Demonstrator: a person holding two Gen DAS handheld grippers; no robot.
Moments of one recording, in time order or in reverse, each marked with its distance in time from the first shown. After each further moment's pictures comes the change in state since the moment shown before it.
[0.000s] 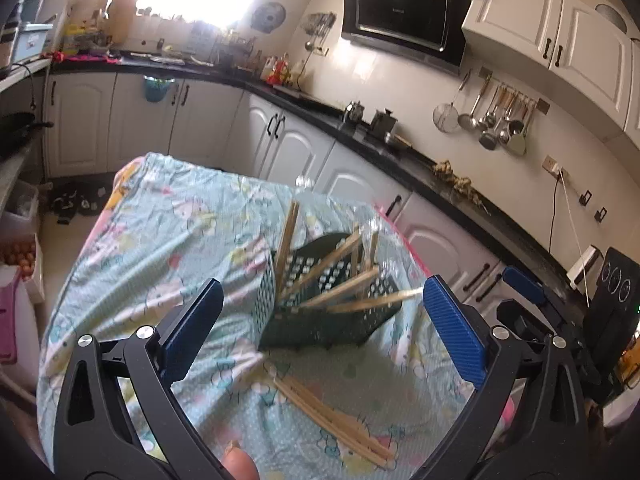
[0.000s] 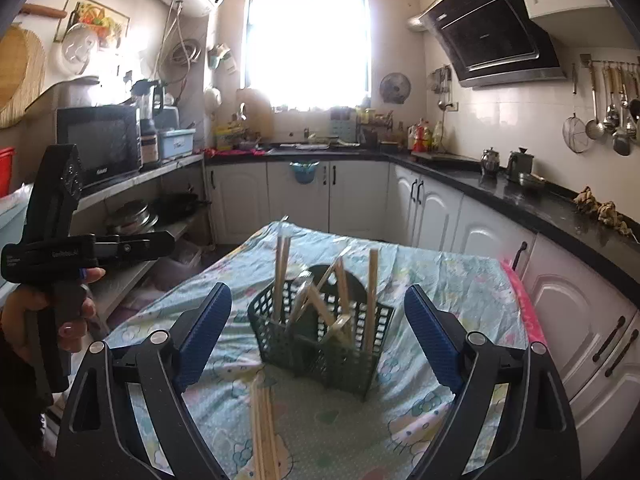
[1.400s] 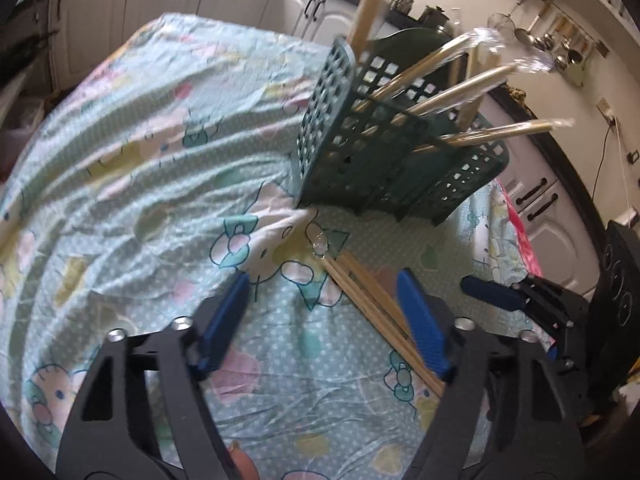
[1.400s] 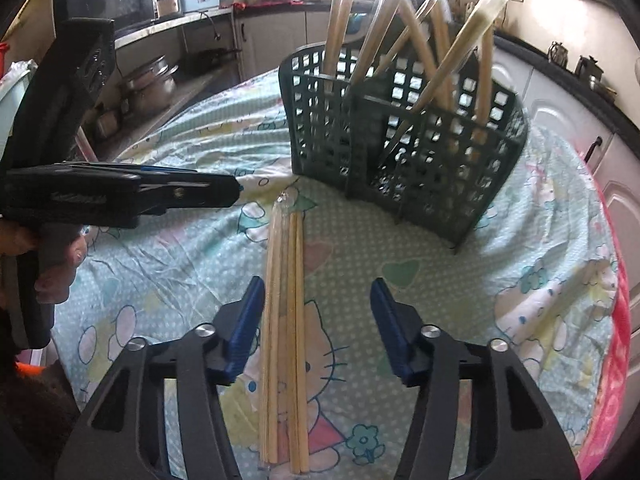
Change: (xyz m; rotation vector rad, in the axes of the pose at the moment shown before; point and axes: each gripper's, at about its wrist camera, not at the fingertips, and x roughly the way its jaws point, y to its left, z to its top) left arm 0.101 0.050 -0.108 -0.094 0.368 0.092; right arm 0.110 0.040 -0.130 -0.072 0.519 0.133
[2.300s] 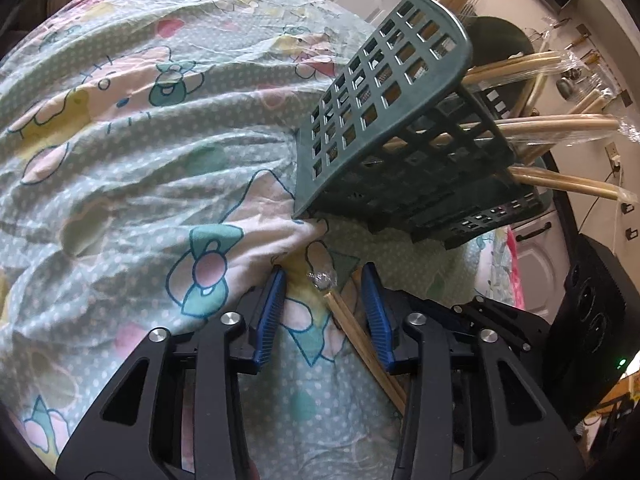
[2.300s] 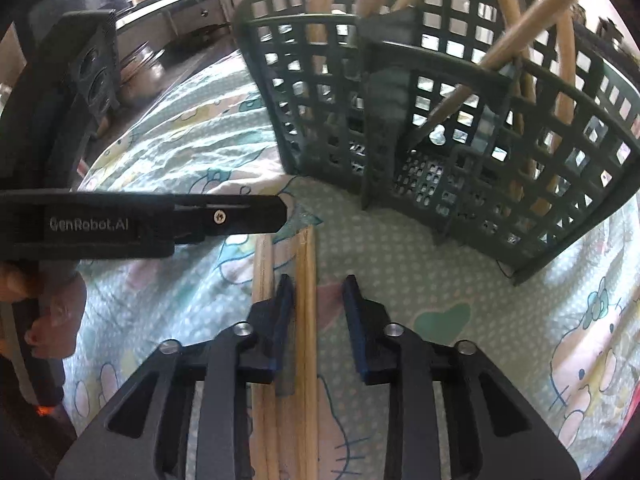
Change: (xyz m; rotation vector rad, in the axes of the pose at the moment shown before) left arm 0.057 0.020 0.028 -0.146 0.128 -0.079; right arm 0.065 -0.011 0.037 0.087 0.133 0.064
